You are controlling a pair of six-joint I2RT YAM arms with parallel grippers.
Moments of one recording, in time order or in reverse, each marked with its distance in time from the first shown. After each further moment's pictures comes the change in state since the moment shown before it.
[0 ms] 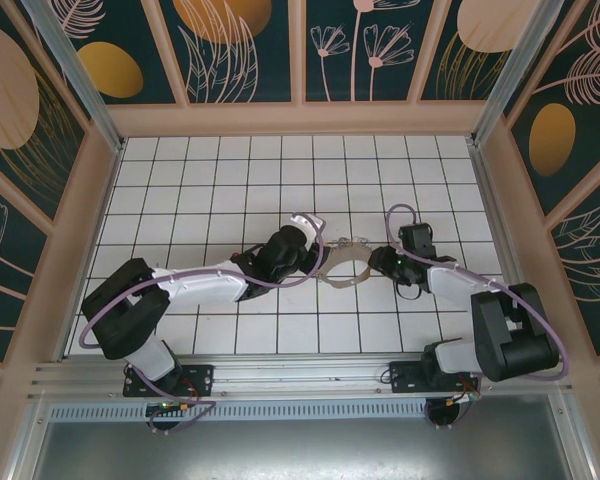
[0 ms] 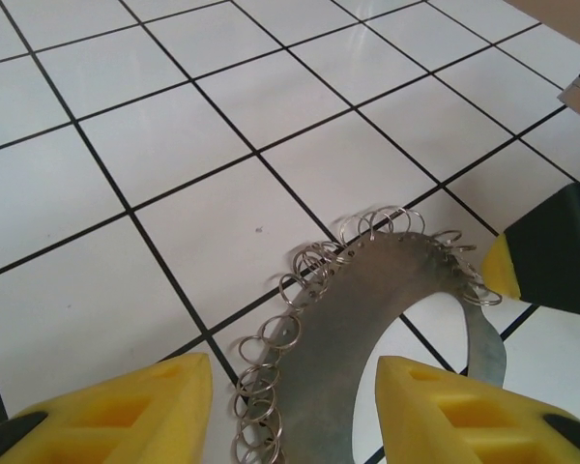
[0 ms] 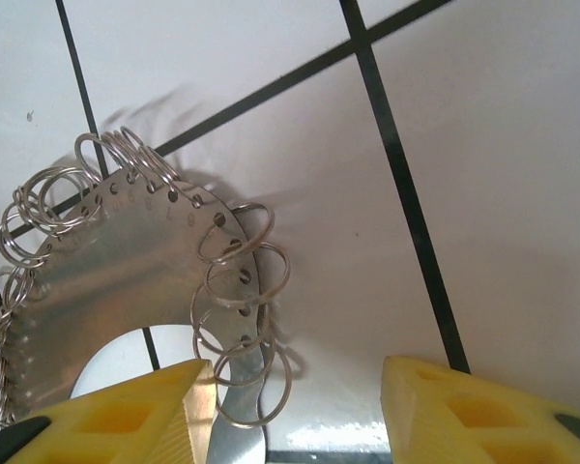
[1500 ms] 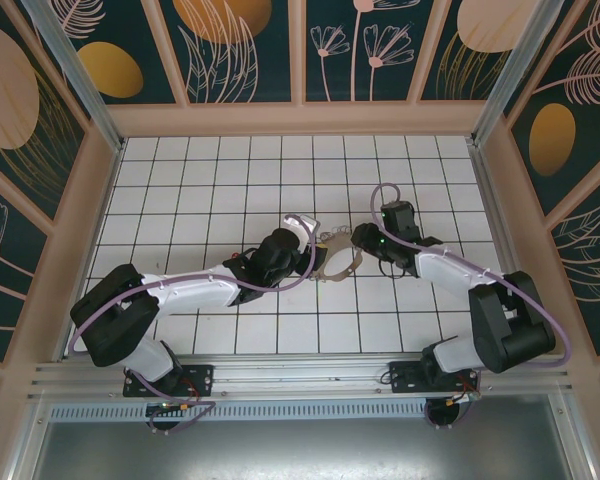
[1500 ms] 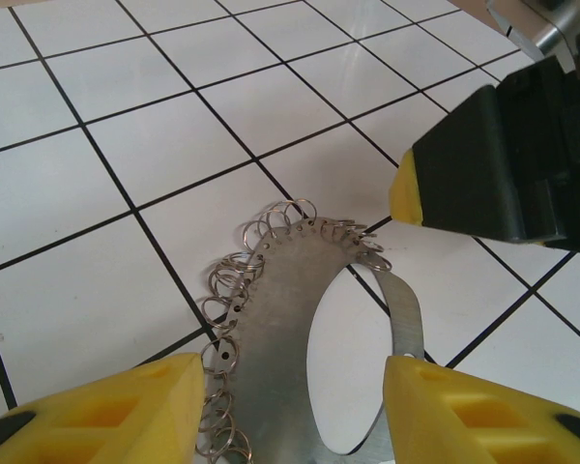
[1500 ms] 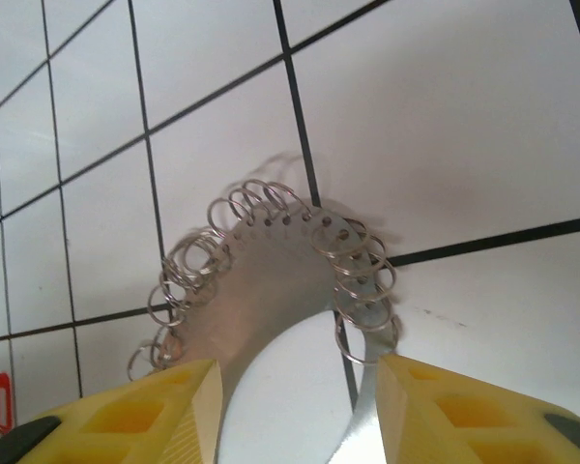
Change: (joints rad) left arm 0.000 -0.059 -0.053 0.031 0.008 -0.022; right arm 0.135 0.047 0.172 0.019 0.068 0.071
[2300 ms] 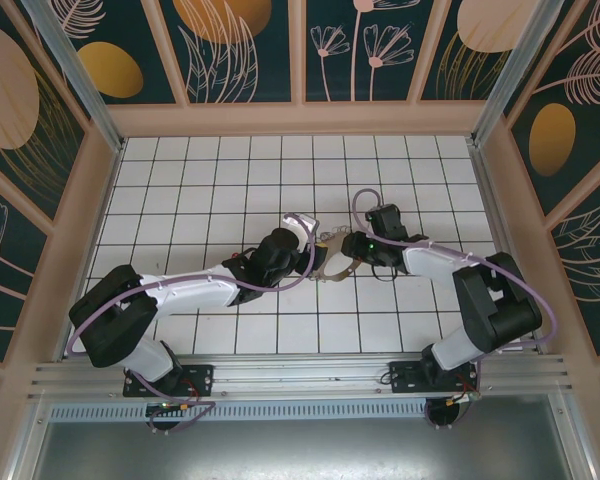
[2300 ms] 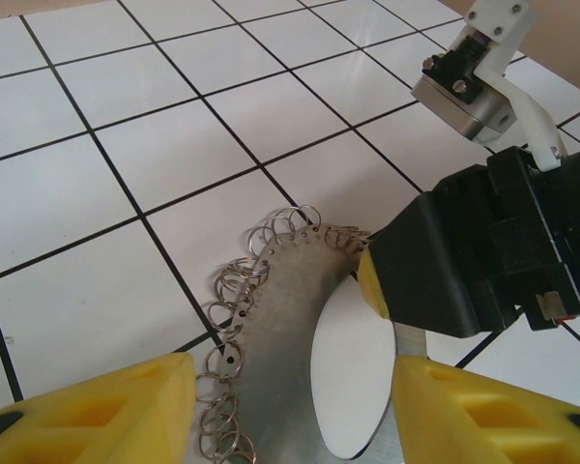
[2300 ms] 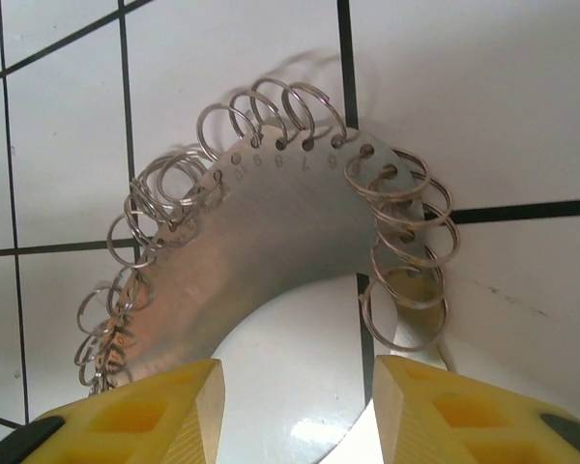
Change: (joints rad) left arm 0.000 -0.008 0.000 0.000 -0.011 0.000; right arm 0.053 0.125 0.042 -0.004 -0.046 -0.106
